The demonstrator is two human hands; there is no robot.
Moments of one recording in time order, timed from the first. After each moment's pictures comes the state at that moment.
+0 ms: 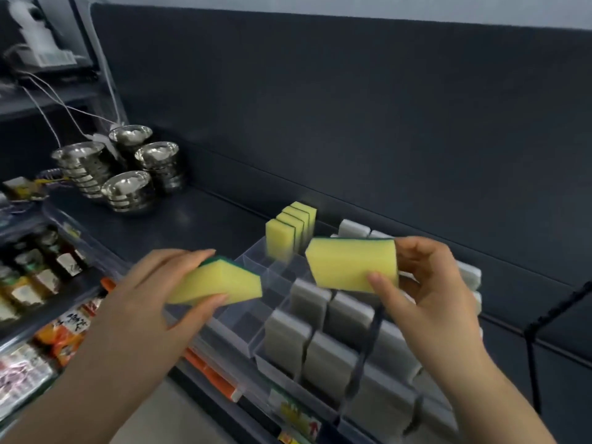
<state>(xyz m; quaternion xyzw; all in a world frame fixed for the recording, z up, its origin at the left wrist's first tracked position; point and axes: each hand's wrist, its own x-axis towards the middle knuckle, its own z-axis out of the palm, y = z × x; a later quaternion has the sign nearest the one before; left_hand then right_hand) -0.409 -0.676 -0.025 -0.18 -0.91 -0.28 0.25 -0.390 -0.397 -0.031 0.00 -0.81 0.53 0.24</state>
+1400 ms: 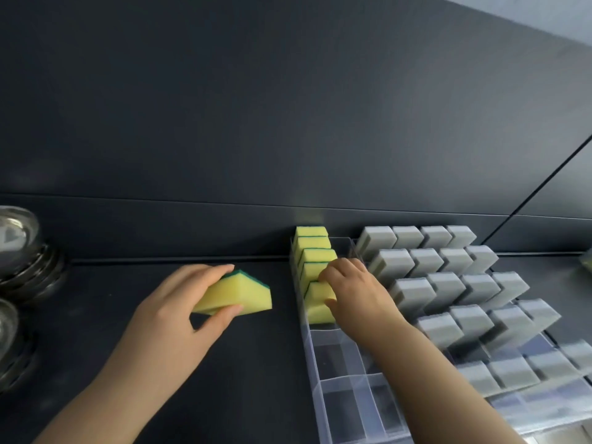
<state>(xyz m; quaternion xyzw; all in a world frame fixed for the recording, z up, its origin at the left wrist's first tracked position) -0.737 -0.783 -0.083 -0.49 -0.76 -0.42 0.06 -0.598 -0.567 -0.099 -0.24 -0.97 0.01 0.04</state>
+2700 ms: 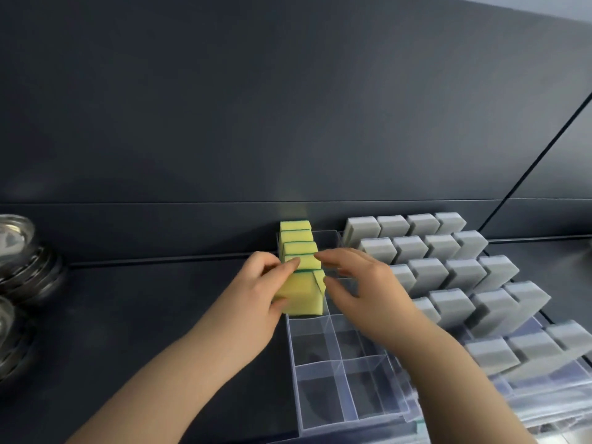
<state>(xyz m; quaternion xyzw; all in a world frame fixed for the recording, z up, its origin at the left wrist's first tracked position) -0.677 -0.709 -0.082 -0.56 -0.76 -0.34 -0.01 -0.549 -0.570 -0.067 -0.18 -0.91 0.30 0.23</state>
